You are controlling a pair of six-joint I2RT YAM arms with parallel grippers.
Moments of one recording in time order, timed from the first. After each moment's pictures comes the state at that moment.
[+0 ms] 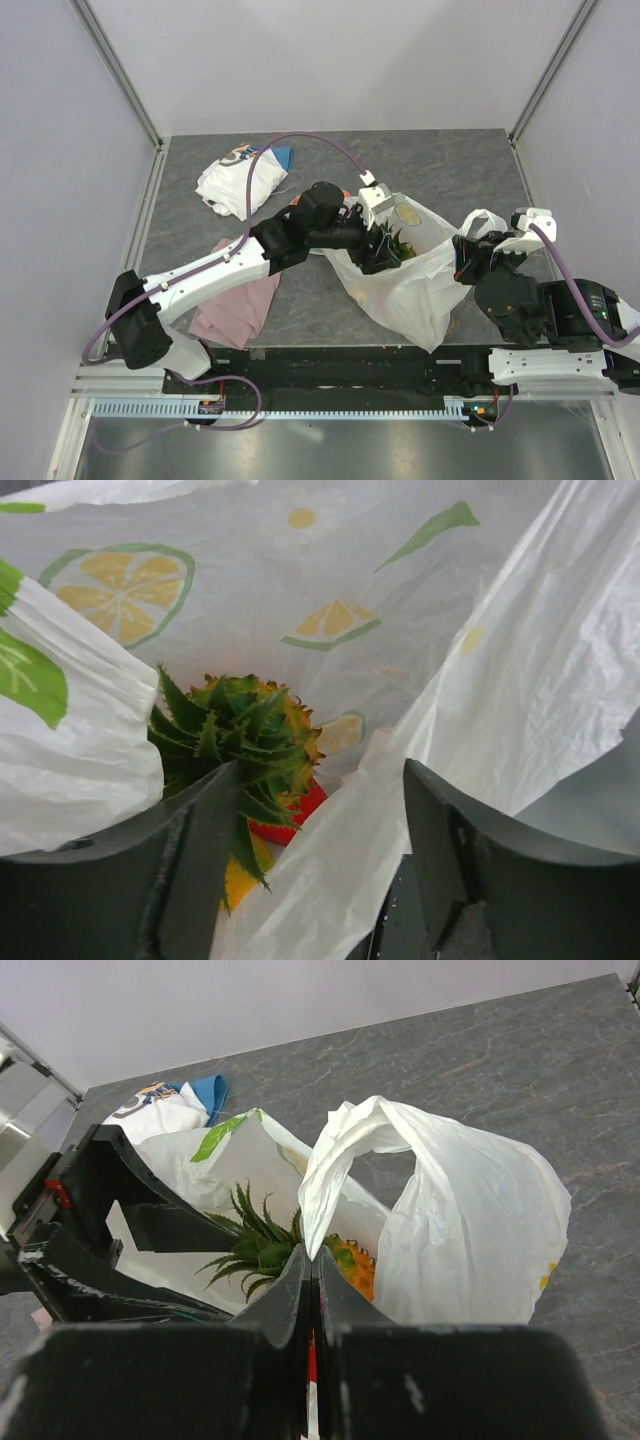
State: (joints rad) left arm -0.95 1.49 1.28 -0.16 0.42 -0.12; right arm 1.43 0.75 1.30 -1.14 1.26 0.89
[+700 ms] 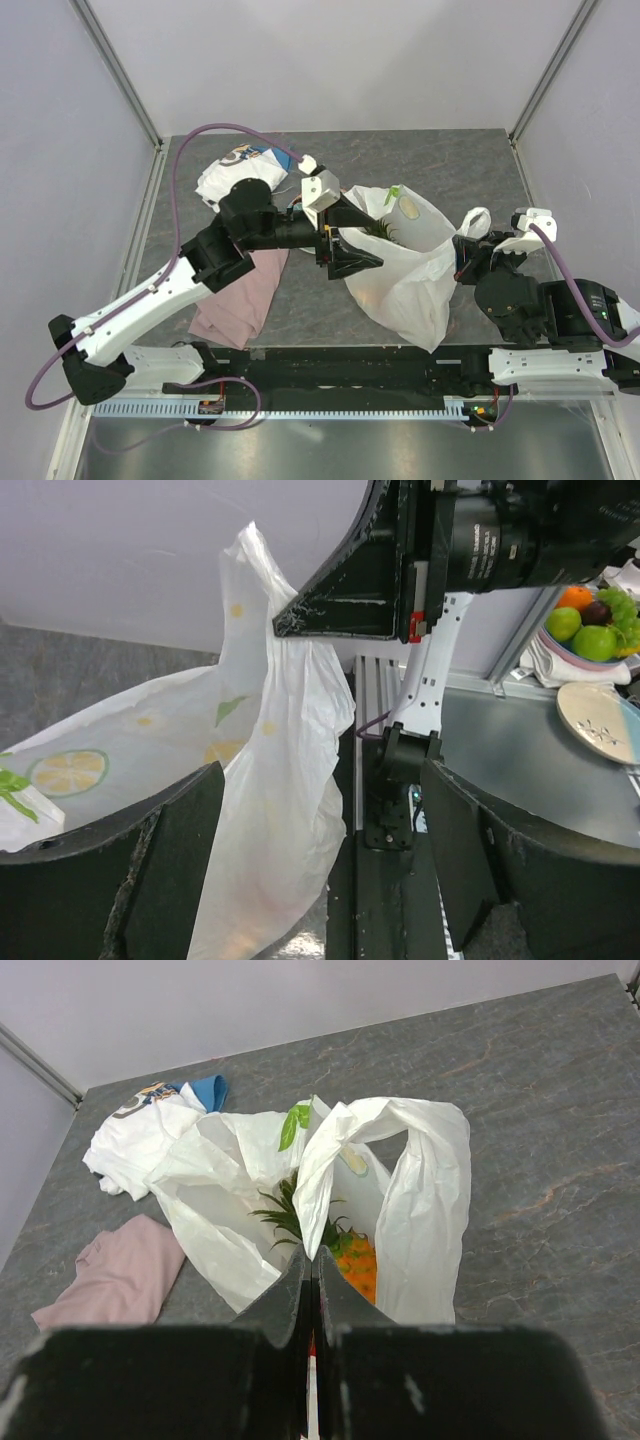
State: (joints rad) left arm -0.95 1.19 1.29 -0.08 0.57 -0.13; right arm 1.43 0.75 1.30 -1.14 1.26 0.89
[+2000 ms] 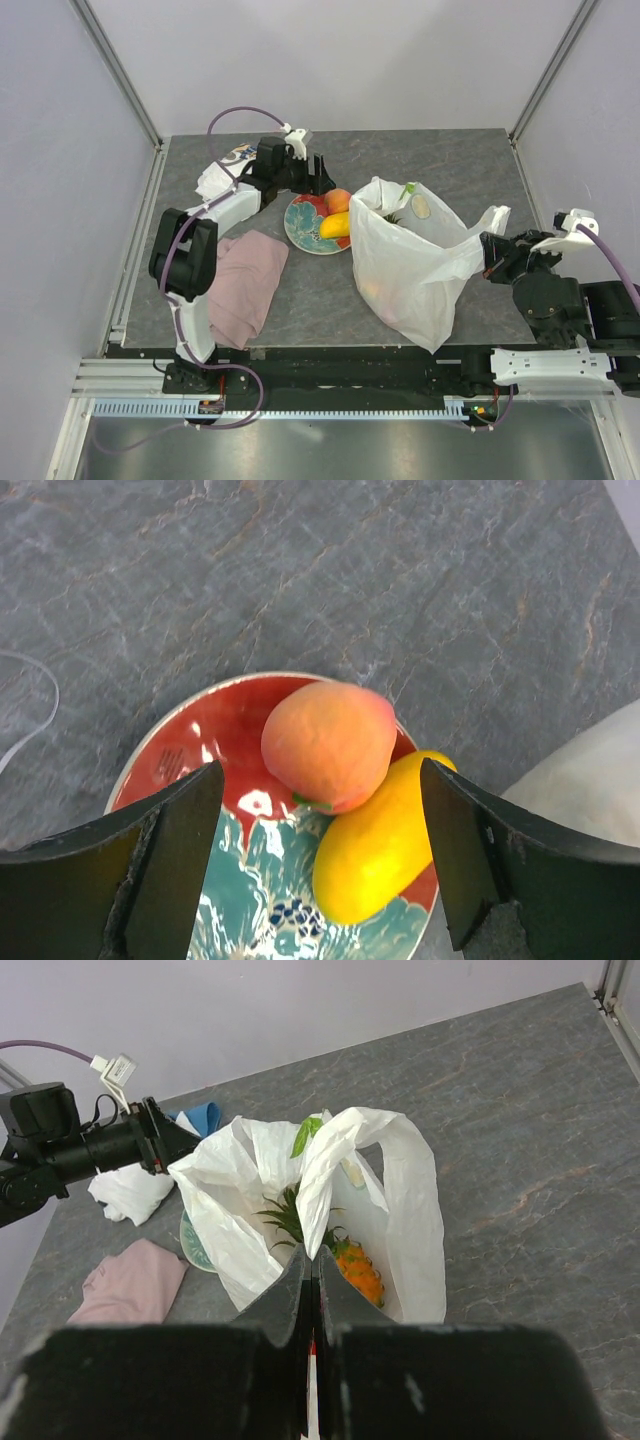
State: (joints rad) left arm -0.37 1.94 1.40 0.04 0.42 -0.24; right arm 1.43 0.67 1.35 -1.25 1.30 0.93
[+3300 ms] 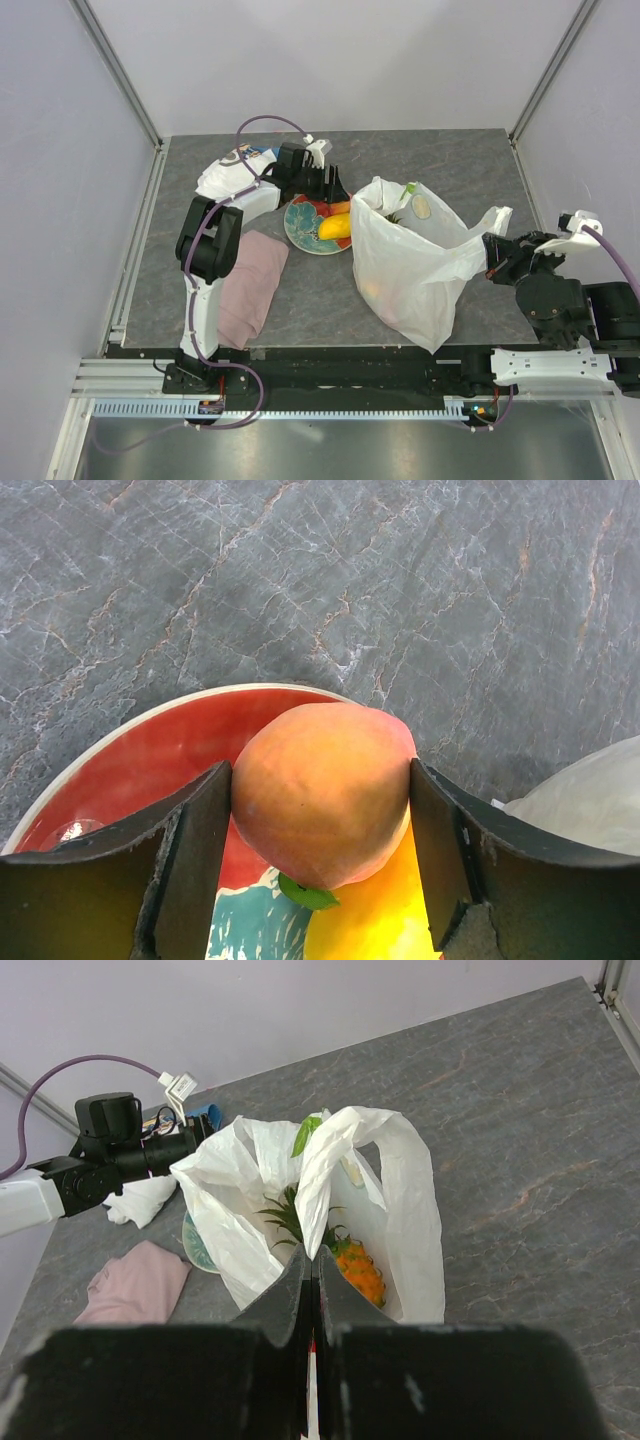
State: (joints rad) left arm -0.42 2.18 1.57 0.01 0.53 -0.24; right arm 1.43 0.66 1.35 -1.27 1.30 0.96
